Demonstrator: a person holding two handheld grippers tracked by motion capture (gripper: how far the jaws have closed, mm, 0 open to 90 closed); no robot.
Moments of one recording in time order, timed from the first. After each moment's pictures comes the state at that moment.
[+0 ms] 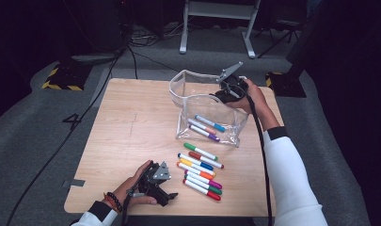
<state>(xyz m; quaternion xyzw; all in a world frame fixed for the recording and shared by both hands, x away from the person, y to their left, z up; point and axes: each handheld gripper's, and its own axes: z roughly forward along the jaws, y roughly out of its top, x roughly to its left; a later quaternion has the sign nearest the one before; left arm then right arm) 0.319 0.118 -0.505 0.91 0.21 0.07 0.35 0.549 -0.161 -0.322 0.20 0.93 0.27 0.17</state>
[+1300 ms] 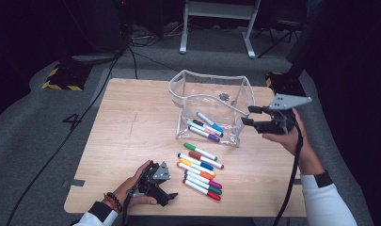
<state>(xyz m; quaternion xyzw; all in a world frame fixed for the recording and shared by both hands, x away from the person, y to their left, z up) 0.319 0.118 -0.505 0.91 0.21 0.07 0.35 0.418 -0.269 -0.311 0.21 0.84 0.45 0.20</state>
